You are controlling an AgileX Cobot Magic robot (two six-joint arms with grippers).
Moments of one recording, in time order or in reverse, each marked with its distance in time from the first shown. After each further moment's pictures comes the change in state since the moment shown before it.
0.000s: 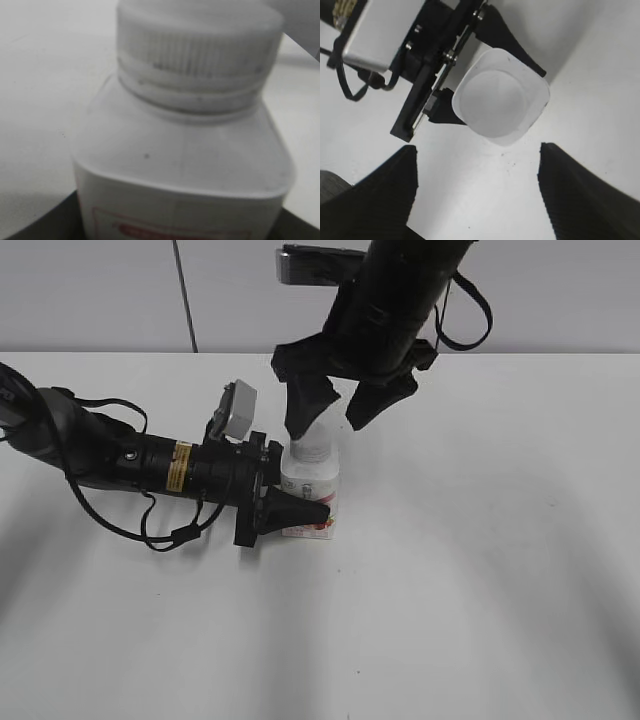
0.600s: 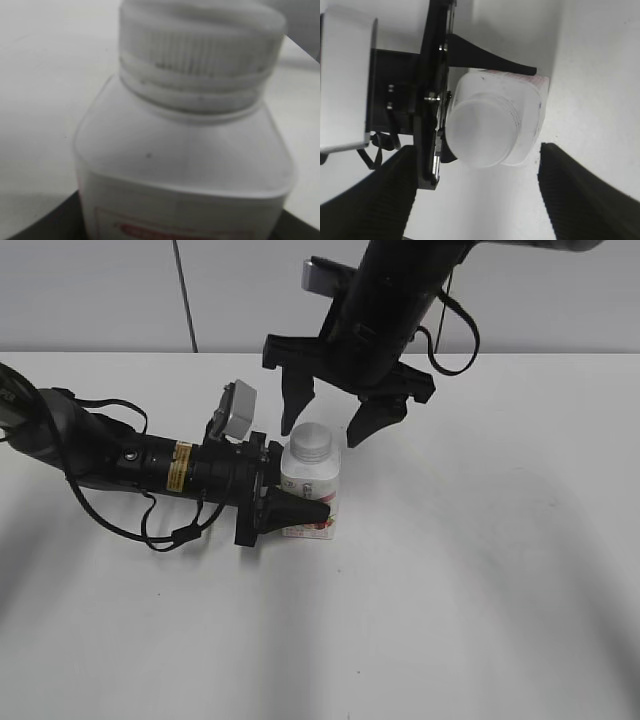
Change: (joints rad) left arm 0.000 0.002 0.000 -0.006 -0.002 0.000; right arm 0.000 0.041 0.000 -0.002 -0.061 0.404
